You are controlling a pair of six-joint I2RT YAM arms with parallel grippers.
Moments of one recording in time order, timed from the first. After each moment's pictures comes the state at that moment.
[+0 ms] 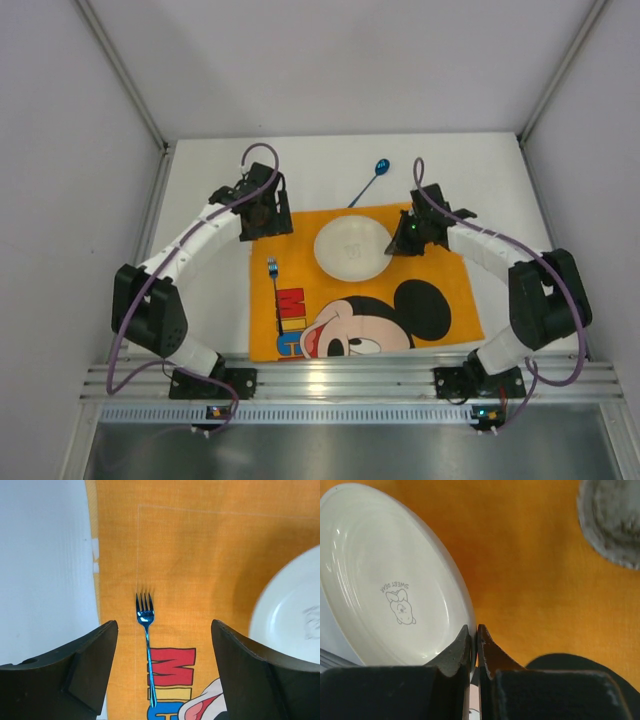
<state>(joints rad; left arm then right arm) -0.43 1.53 1.27 -0.79 -0.20 -0.55 0.38 1.55 1.05 -0.41 -0.21 0.66</state>
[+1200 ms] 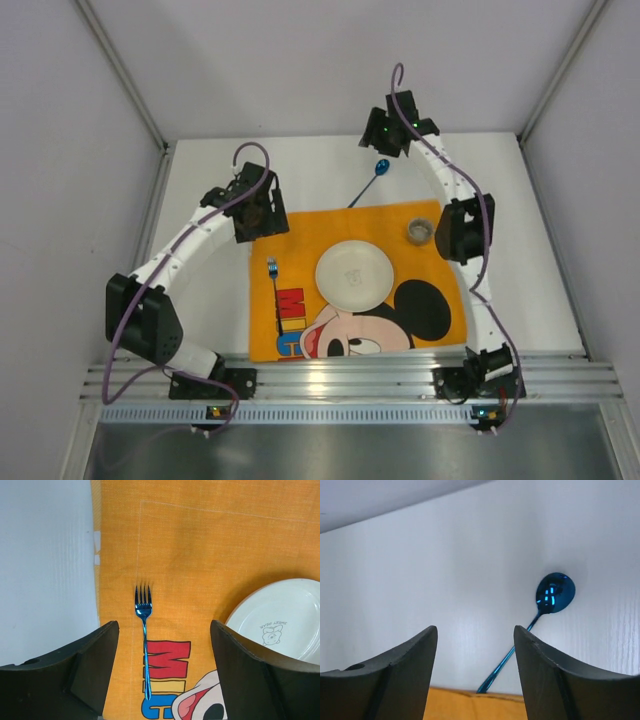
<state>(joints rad) -0.41 1.49 1.28 -0.82 -0.18 -0.58 0.33 2.40 2.42 -0.69 -0.05 0.54</state>
